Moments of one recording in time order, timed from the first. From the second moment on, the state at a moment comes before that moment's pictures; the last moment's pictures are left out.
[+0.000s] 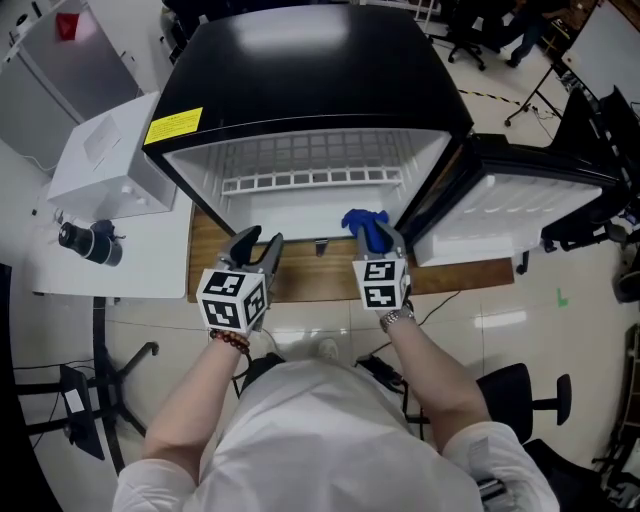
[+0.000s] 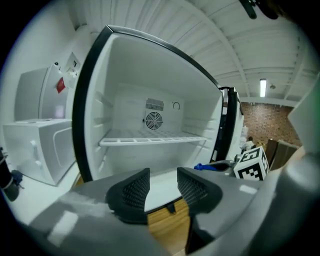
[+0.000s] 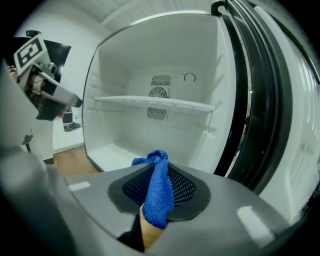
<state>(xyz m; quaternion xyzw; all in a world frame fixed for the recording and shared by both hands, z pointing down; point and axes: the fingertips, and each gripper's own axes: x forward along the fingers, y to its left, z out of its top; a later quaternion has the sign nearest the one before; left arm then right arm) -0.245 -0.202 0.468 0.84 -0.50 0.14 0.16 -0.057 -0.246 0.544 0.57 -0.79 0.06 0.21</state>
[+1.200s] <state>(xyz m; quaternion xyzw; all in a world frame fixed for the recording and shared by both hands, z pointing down) -0.178 -0.153 0.490 0.84 -0.11 0.05 0.52 -0.185 -0.131 0.466 0.48 -0.85 -0.07 0.19</state>
